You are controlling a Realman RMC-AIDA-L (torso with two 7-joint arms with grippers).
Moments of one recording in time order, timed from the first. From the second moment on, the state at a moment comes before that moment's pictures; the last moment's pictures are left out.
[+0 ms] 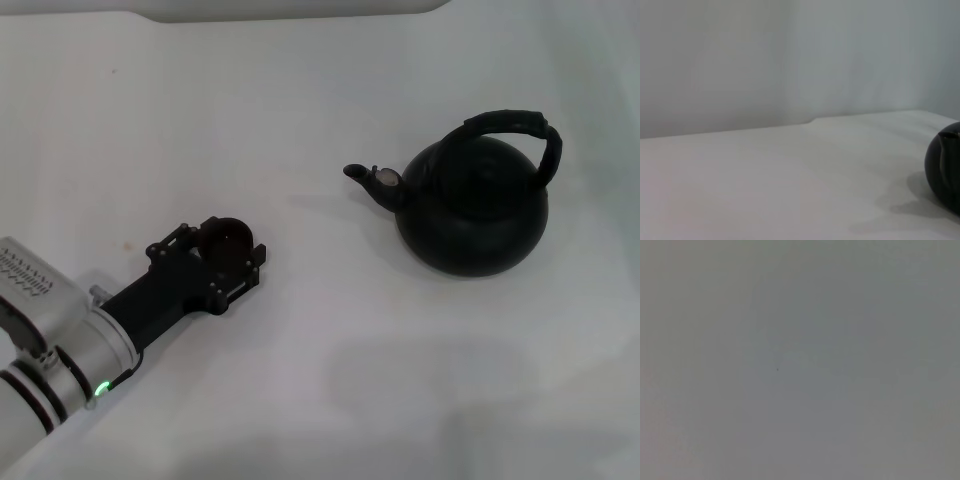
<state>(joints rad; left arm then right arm) -0.41 -2.09 0.36 -0.20 -1.41 -1.14 2.79 0.43 2.01 -0.70 -0.27 2.37 0.95 -2.55</state>
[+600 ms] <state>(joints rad) -0.41 -2.08 0.35 -0.21 -1.40 -1.19 2.79 0.42 2.01 -0.70 -0.27 2.37 0.96 -2.54</state>
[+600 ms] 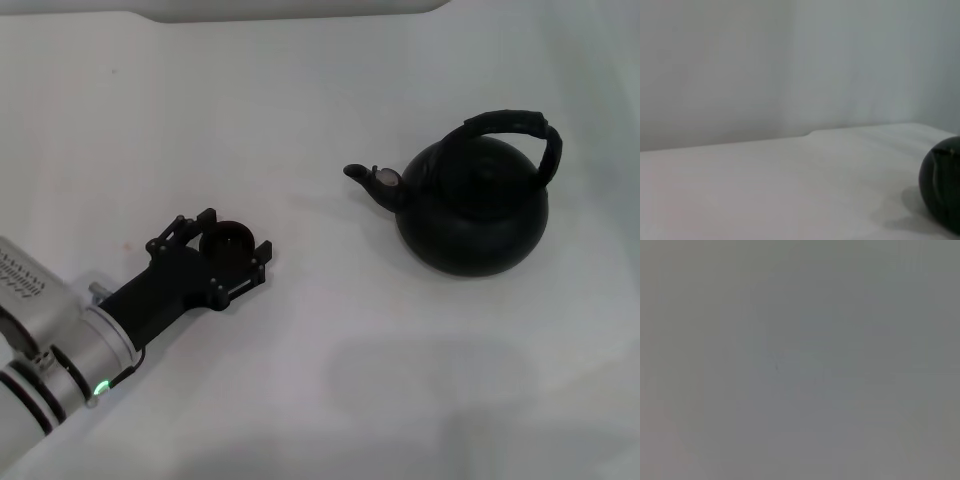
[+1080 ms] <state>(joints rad) -0.34 -2.08 0.35 -0.17 -1.50 -1.40 2.80 0.42 2.01 -0.70 -0.27 2.37 0.96 -2.55</state>
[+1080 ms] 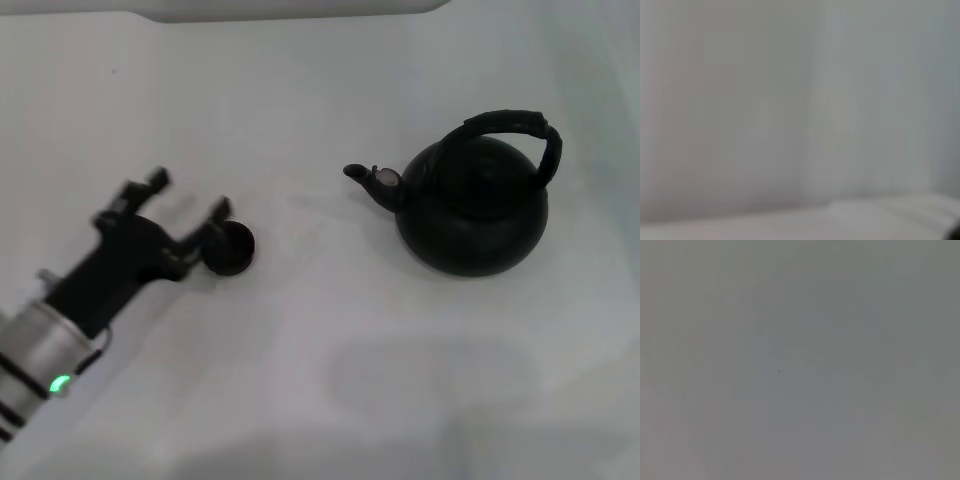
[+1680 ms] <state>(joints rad) -0.21 -2.08 0.35 -0.11 -1.93 -1.56 2.79 0.29 2.00 -0.78 -0.40 2.29 1.00 -2.37</state>
